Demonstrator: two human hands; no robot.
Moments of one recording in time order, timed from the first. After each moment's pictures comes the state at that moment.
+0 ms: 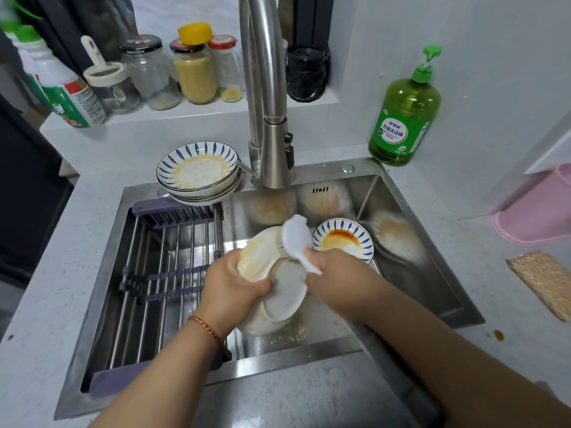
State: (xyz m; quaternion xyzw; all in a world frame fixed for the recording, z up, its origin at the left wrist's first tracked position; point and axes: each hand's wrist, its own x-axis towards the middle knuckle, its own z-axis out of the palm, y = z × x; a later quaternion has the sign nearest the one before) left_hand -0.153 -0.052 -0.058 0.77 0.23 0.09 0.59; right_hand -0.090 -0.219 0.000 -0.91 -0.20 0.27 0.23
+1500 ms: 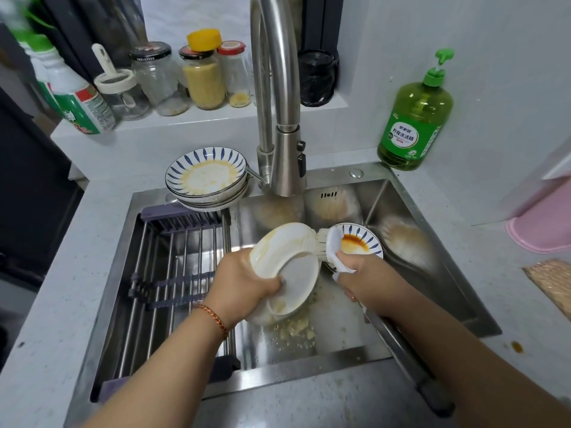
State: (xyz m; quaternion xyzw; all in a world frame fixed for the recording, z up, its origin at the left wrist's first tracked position) left_hand -0.136 -0.036 -0.047 0.81 0.20 0.05 0.54; right_hand -0.068 -0.240 -0.025 -0.88 -0.09 0.28 0.38
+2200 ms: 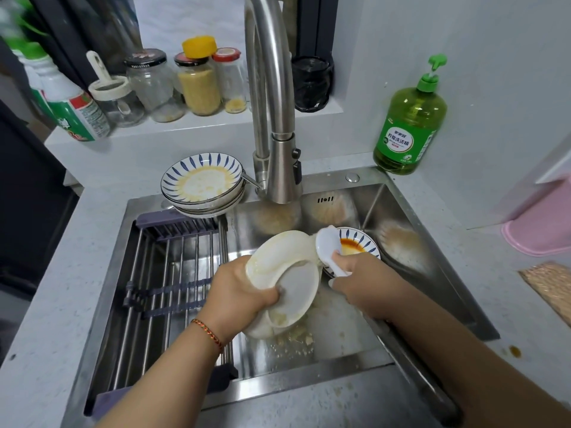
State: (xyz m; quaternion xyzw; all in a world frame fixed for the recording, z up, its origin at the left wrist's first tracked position) left_hand -0.139 -0.035 -0.052 0.79 0.19 0.05 0.58; right_hand -0.062 -0.232 -0.013 -0.90 -0.08 0.29 0.32
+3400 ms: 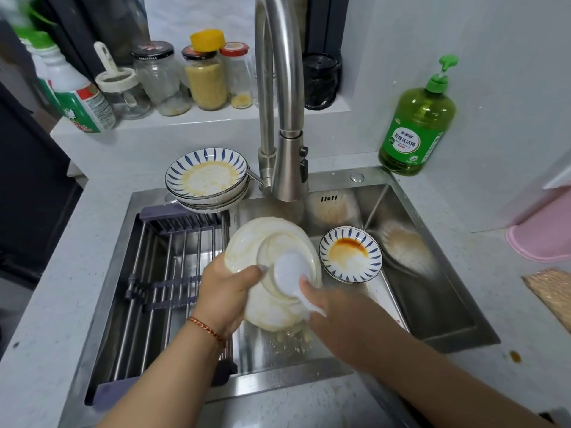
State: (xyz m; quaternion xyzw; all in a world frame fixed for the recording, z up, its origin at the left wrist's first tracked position) left_hand -0.137 -0.034 -0.062 0.53 0.29 0.11 0.79; right_hand -0.109 -0.218 -0.010 -0.91 -0.28 0.26 0.18
